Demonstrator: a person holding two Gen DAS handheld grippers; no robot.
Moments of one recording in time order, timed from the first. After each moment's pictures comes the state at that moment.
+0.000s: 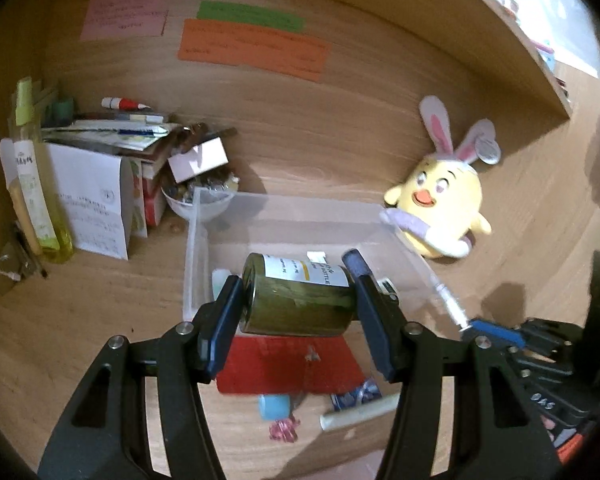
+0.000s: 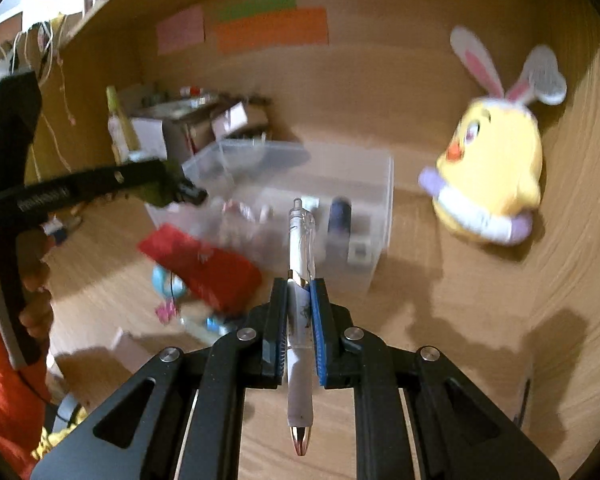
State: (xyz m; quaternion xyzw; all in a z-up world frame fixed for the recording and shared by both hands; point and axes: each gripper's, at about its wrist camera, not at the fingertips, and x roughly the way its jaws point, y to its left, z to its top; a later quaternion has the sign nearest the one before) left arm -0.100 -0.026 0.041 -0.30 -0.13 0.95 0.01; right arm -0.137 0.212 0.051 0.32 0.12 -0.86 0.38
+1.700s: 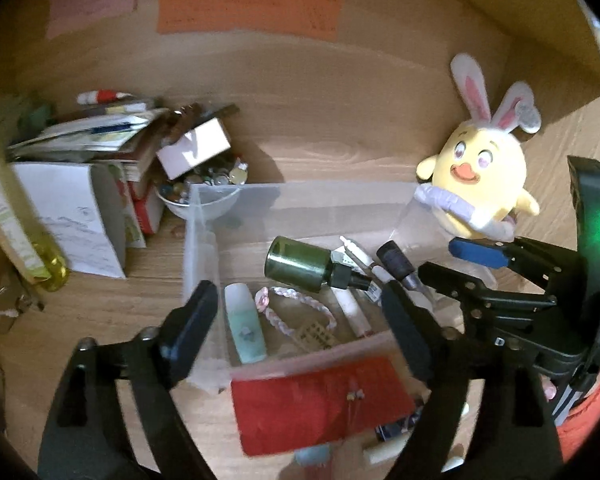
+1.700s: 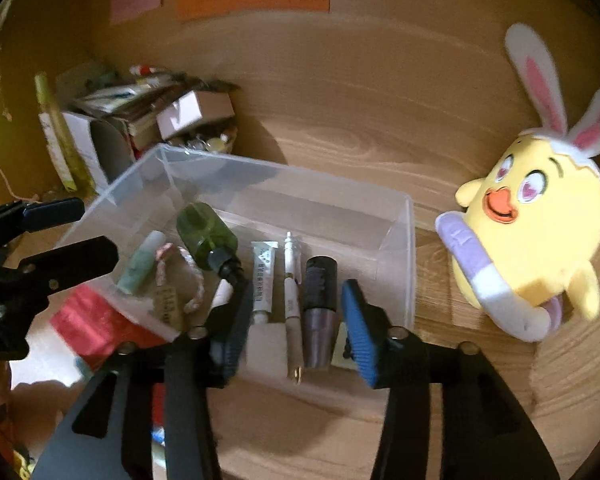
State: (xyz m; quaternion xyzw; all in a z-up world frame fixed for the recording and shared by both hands) left arm -0.150 -0.034 0.021 -0.35 -0.08 0.93 0.00; right arm -0.223 0.134 0.039 0.35 0.17 -0.85 0.35
